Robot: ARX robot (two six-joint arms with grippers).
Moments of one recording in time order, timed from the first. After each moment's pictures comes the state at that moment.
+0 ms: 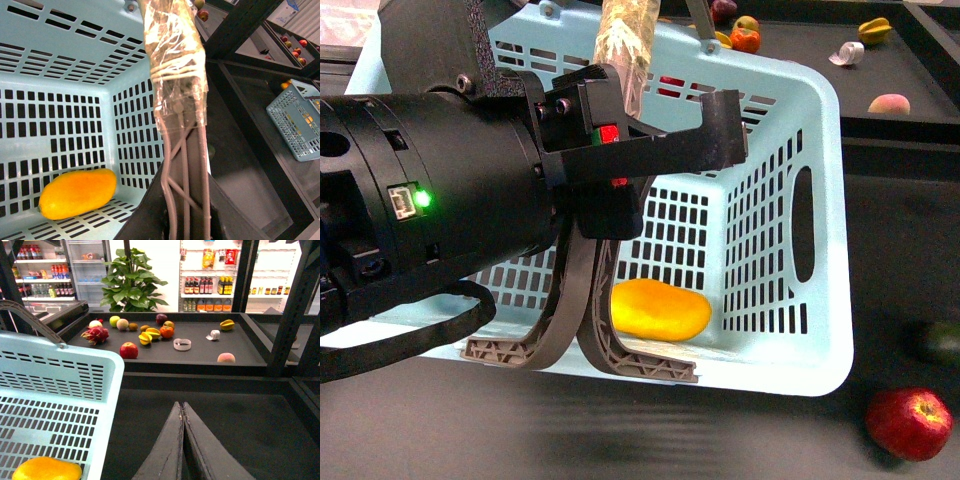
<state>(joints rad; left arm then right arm) -0.57 1.61 0.49 0.88 0.08 -0.41 0.00 0.00 0.01 0.00 0.00 0.00</state>
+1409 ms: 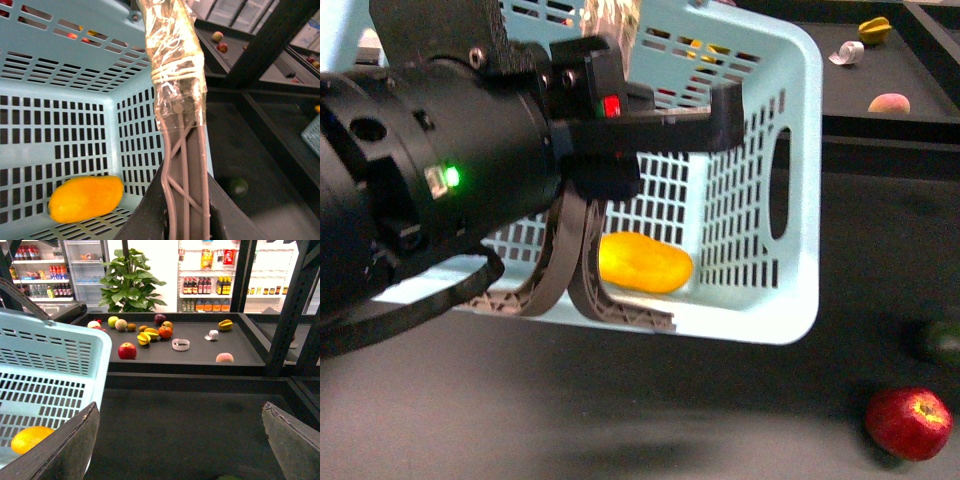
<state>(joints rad) -0.56 1.67 0.54 1.01 -0.07 -0.30 0.00 0.00 0.01 0.00 0.00 0.00</state>
